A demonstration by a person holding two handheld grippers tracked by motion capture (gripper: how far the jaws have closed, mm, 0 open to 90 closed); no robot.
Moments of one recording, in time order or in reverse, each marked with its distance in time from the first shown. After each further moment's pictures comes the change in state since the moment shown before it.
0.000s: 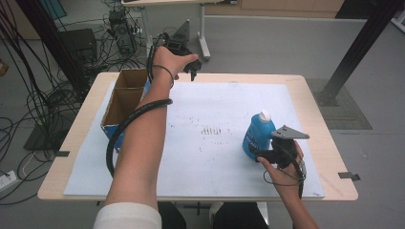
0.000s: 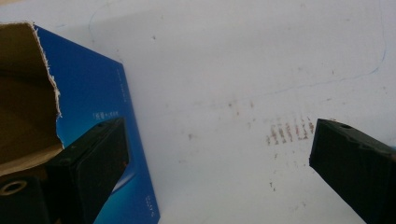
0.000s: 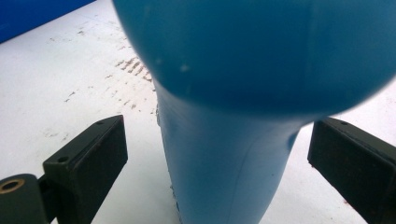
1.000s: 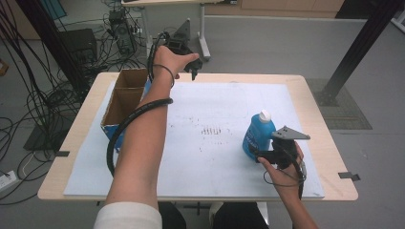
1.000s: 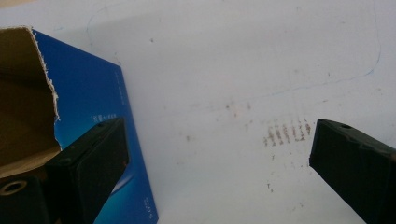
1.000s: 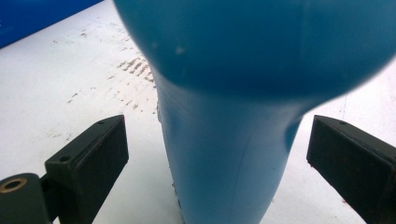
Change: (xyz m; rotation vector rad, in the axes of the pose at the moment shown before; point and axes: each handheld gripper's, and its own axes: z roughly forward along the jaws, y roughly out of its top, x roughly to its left) left arm -0.001 0.001 -0.002 -0.002 -0.006 0.008; right arm 0.000 -0.002 0.000 -0.008 0.007 0.015
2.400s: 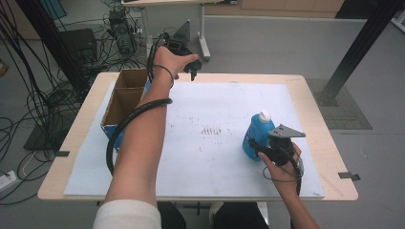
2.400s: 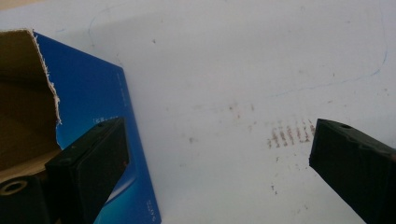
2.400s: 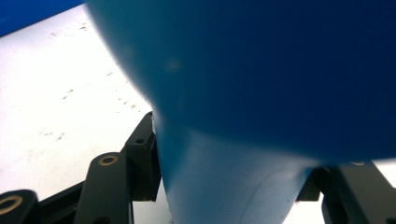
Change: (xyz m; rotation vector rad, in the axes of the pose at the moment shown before) left arm 0.001 0.002 0.004 -0.002 0.007 0.003; right arm -0.002 0.001 0.011 0.007 0.016 -0.043
